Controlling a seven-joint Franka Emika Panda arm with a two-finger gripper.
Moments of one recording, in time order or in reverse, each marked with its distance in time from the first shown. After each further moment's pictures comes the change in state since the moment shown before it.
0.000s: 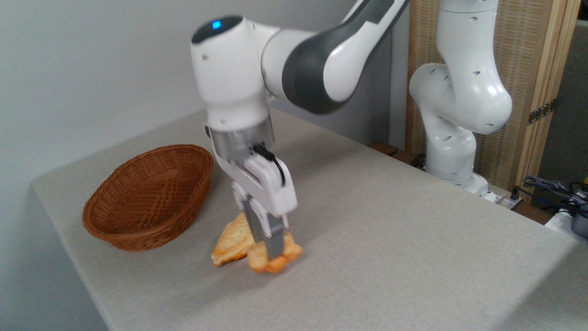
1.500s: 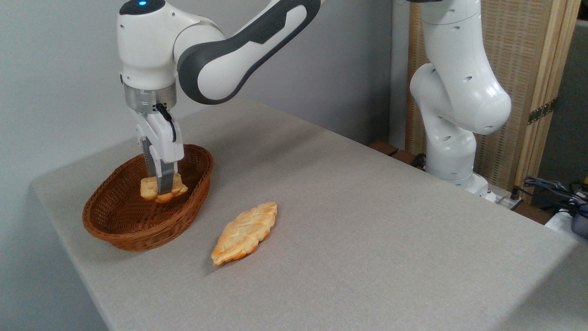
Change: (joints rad) arm -0.026 0.220 -0.374 0.241 -0.221 0.166 -0.303
